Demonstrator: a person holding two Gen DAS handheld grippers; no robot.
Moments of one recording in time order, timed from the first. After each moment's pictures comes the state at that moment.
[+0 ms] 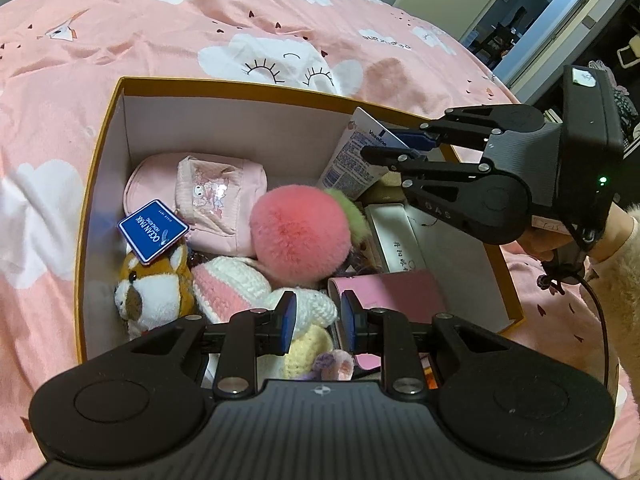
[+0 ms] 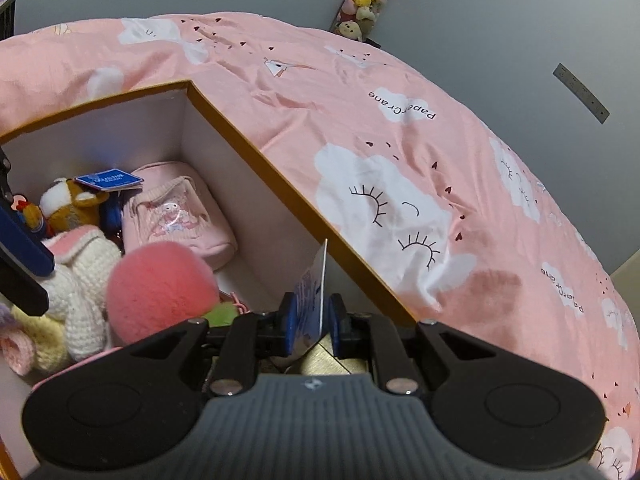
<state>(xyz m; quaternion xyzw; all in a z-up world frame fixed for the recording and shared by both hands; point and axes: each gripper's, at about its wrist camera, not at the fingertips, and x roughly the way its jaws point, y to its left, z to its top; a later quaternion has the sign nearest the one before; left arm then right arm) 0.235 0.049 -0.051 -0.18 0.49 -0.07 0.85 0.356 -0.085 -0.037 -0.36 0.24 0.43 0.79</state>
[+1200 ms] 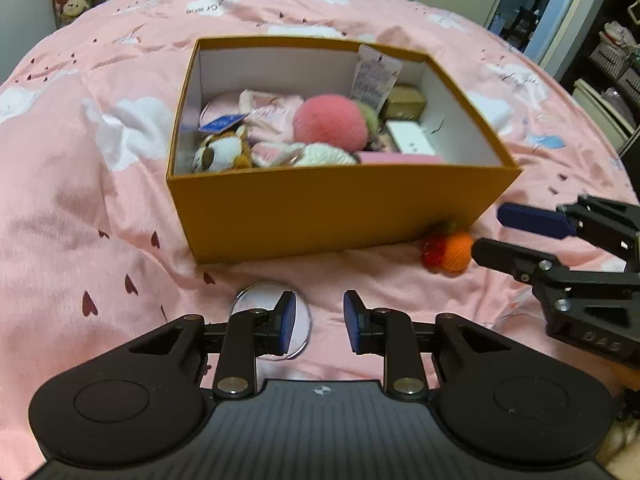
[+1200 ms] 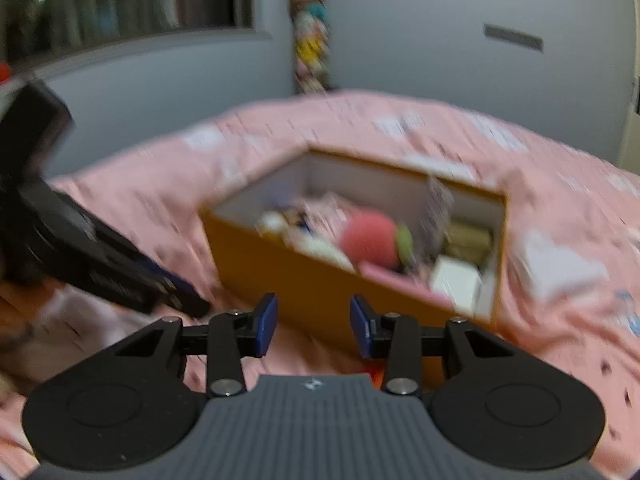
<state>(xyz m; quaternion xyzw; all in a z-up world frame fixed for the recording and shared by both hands) 0.100 0.012 -0.049 -0.10 0.48 0.01 0.87 0.131 -0.183 -0.018 -0.14 0.28 0.42 0.85</state>
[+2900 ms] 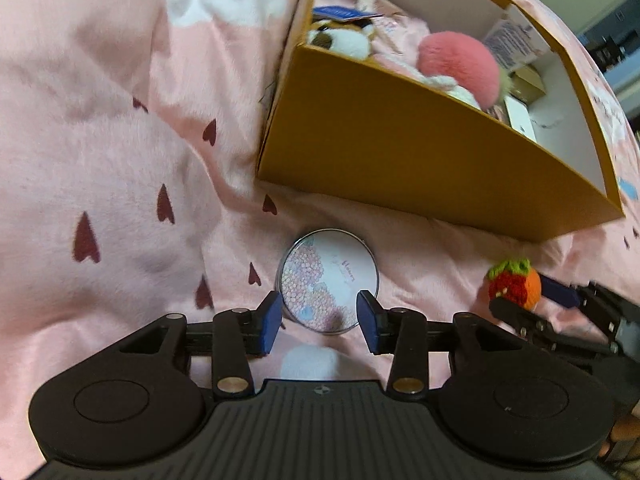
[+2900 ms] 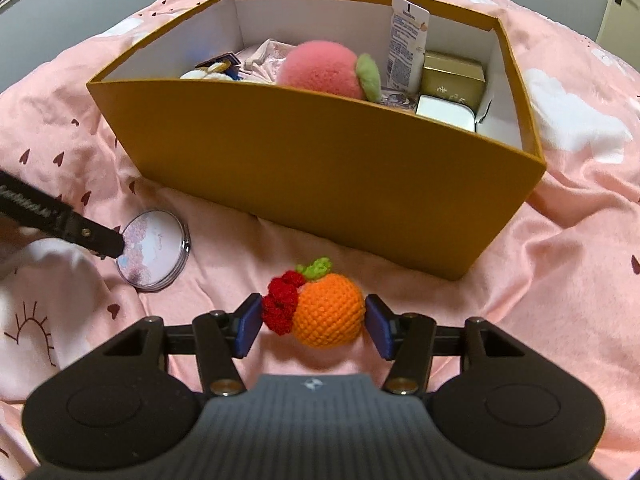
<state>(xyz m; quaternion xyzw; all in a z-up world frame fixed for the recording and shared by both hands) 0.125 0.074 -0.110 -0.25 0.58 0.07 0.78 0.177 -0.163 -0.093 -0.16 0.45 0.34 0.81</state>
